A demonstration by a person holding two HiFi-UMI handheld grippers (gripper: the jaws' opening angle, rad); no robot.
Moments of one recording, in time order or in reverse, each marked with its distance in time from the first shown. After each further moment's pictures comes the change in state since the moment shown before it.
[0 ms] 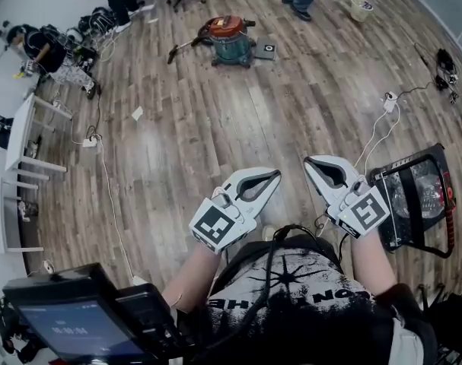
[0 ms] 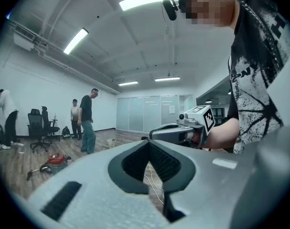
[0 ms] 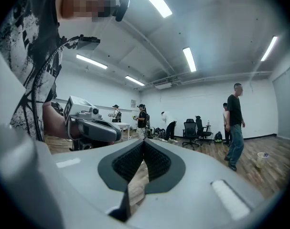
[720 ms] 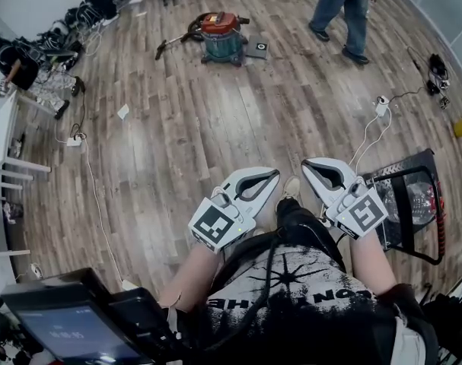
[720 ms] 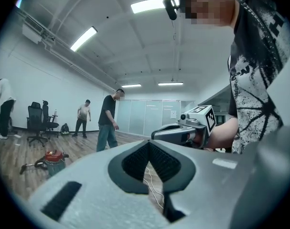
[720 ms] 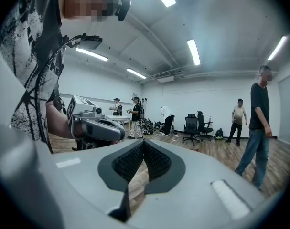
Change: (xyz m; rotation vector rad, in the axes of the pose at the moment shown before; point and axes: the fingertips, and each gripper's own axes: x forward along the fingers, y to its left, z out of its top) left arm 0.009 0.071 -0.011 -0.052 -0.058 -0.010; right arm 0.060 -0.030 -0.009 -0.021 0.093 0.022
